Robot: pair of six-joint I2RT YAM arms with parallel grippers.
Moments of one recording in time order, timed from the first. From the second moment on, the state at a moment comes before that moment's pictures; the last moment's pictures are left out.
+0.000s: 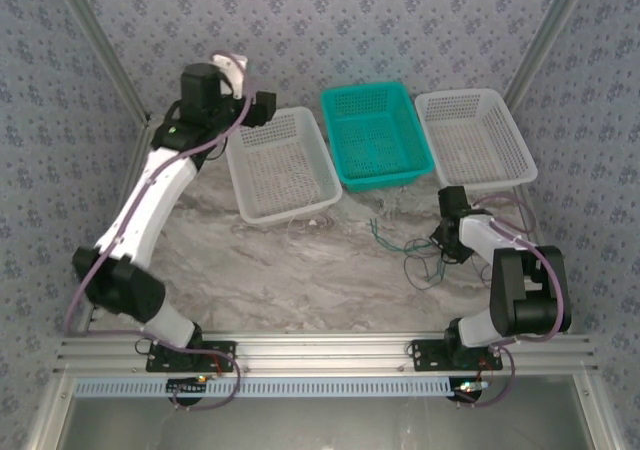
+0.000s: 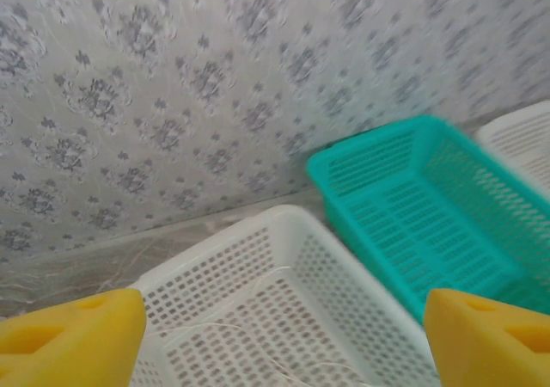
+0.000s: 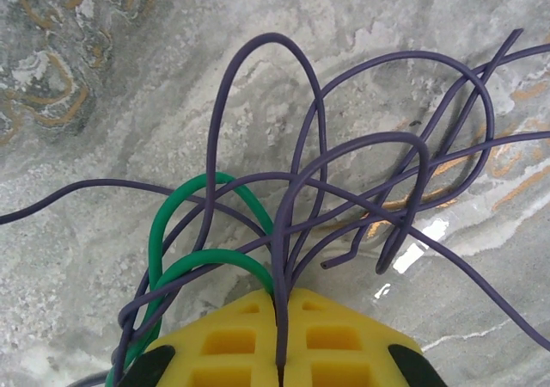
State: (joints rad) left arm -0.34 1.53 1.66 -0.48 0.06 -0.09; right arm 0.05 1.45 0.71 -0.57 0.25 0.84
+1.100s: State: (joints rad) left arm -0.79 1.48 0.66 -0.10 -0.22 -0.48; right arm 0.34 1.50 0.86 -0.60 0.06 0.85
